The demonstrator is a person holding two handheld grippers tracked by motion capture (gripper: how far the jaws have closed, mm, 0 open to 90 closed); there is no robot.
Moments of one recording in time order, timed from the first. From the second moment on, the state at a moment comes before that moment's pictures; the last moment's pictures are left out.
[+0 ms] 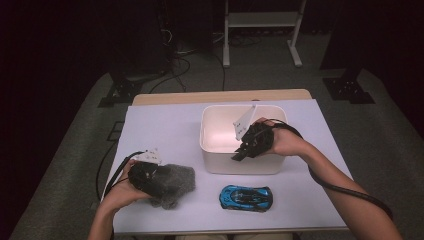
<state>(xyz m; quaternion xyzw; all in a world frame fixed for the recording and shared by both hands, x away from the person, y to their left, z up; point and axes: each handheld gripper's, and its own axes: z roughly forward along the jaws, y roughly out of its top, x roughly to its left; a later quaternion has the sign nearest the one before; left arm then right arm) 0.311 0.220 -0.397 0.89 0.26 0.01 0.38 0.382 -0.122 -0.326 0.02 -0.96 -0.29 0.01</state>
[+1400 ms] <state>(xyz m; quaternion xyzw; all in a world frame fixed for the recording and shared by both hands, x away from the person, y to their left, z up) 0.308 0.218 -0.397 0.89 0.26 0.02 0.38 0.334 -0.165 -0.284 -0.03 -0.93 -0.38 -0.01</state>
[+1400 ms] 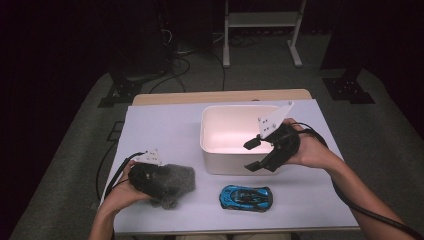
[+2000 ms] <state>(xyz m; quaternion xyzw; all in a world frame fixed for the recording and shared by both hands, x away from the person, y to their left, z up) 0.309 0.218 -0.396 0.89 0.26 0.02 0.38 0.297 -0.165 -0.306 -0.03 -0.92 -0.39 0.02</state>
